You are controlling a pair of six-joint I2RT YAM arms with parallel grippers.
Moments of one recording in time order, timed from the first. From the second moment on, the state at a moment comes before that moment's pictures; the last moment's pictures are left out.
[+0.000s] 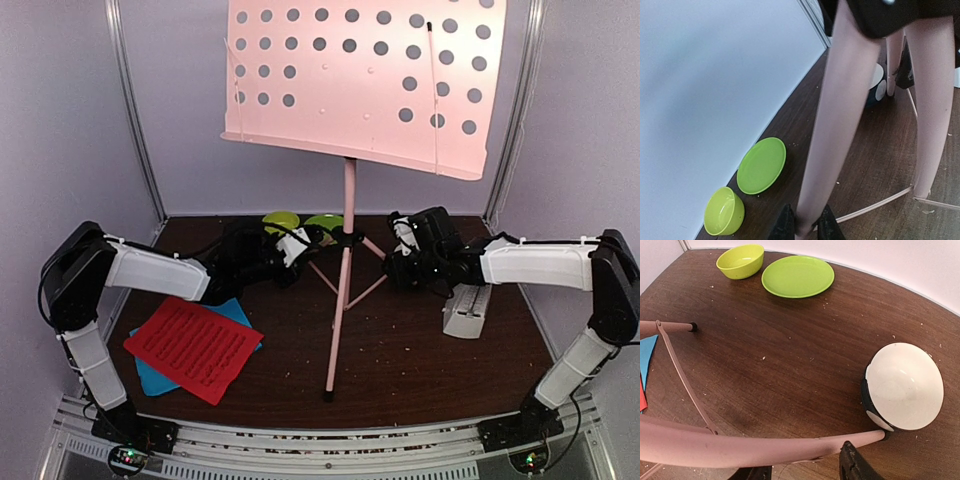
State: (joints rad) left arm -0.76 1.79 1.00 0.52 0.08 0.54; right arm 0.64 1.58 1.02 -0.12 0.15 0.18
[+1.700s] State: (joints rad) left arm -0.81 1.66 1.02 0.30 -0.10 0.34; right arm 0.56 1.46 1.08 -0.02 -0.01 0.16
